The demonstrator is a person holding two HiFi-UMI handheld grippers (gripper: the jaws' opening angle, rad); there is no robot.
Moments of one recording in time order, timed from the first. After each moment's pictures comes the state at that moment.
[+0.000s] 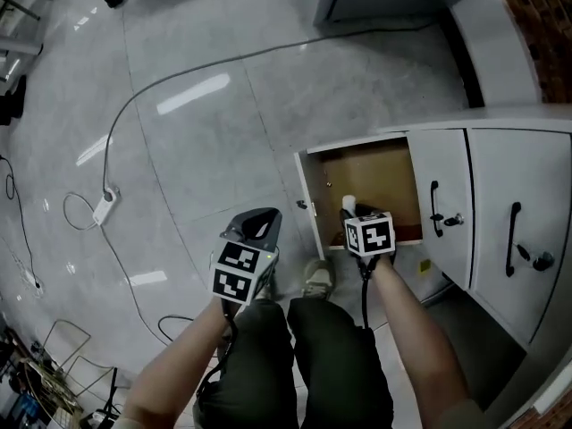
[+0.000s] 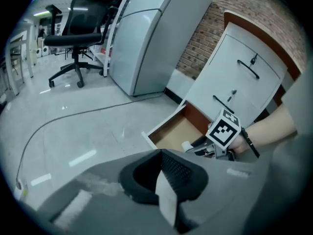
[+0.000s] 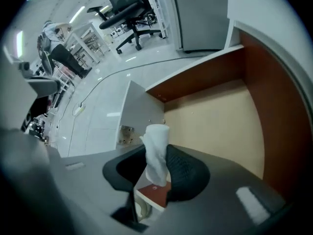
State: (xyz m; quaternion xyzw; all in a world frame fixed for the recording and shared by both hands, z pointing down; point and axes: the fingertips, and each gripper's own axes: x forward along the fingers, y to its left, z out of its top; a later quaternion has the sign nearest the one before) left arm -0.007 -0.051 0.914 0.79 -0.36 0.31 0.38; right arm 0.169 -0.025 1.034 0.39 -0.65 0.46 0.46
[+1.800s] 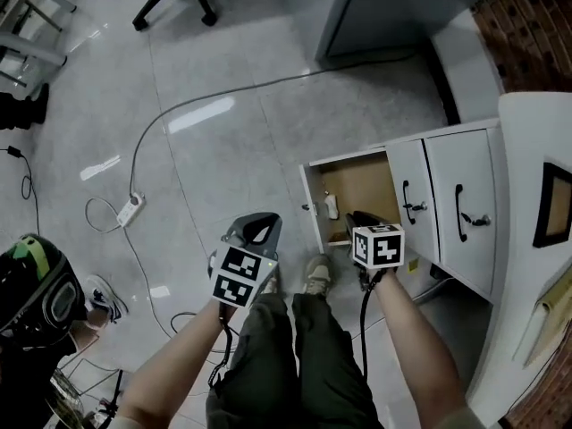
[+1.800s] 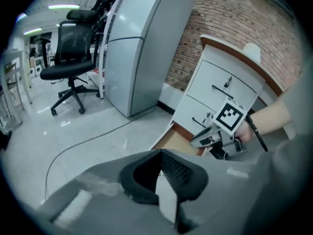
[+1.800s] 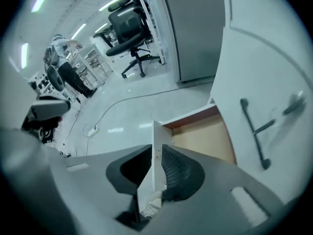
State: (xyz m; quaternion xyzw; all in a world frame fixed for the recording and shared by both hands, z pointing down) left arm -0.030 -0.056 0.768 0.83 -0.35 0.32 0.31; right arm 0.145 -0.045 0.858 0.44 -0.67 0.45 0.39
